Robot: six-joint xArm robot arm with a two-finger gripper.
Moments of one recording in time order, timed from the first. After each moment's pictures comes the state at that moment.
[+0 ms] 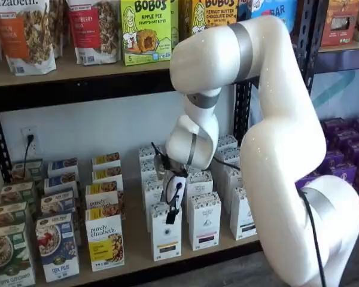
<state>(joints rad) 0.27 0.79 -1.21 0.67 0.37 -1.91</state>
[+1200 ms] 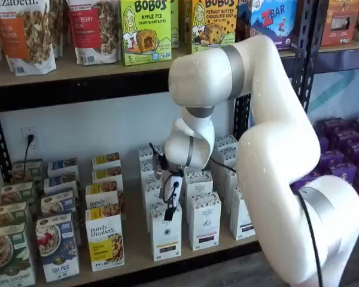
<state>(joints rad) 0.25 0.95 -1.42 0.54 0.38 -1.80</state>
